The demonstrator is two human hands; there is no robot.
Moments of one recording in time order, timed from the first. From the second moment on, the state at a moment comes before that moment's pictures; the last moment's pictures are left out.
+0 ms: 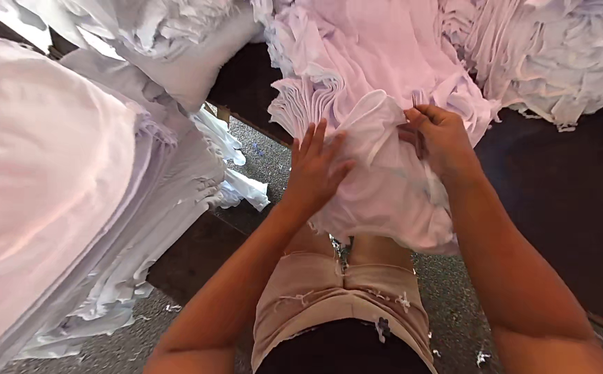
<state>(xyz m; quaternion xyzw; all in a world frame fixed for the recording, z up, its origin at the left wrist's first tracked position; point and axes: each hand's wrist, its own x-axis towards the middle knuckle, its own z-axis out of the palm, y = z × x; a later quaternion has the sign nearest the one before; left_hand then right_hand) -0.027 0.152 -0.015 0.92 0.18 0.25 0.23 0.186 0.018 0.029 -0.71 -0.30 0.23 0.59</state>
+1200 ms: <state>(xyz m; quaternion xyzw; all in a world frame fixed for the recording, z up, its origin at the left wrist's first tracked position) -0.112 0.123 -0.009 0.66 0.40 0.22 0.59 0.080 0.026 0.015 -0.66 -0.70 0.03 0.29</state>
